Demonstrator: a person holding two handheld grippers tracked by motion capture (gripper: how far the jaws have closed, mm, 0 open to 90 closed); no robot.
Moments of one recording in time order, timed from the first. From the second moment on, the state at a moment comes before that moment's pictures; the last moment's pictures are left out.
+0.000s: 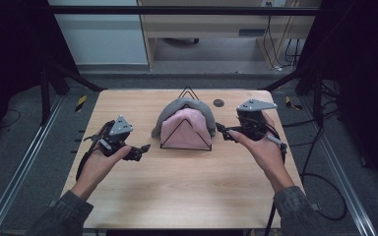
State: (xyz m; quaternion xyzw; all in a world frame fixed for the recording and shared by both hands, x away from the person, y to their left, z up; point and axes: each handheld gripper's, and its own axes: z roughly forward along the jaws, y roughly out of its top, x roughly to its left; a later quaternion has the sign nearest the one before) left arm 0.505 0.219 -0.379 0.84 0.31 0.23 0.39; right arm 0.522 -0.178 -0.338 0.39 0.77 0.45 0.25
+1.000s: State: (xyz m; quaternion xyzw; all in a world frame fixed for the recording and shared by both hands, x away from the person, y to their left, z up) left arm 0.499 0.254 -0.481 0.88 0.36 0.13 0.27; right arm 0.500 -0.214 -0.463 0.47 0.78 0.36 0.18
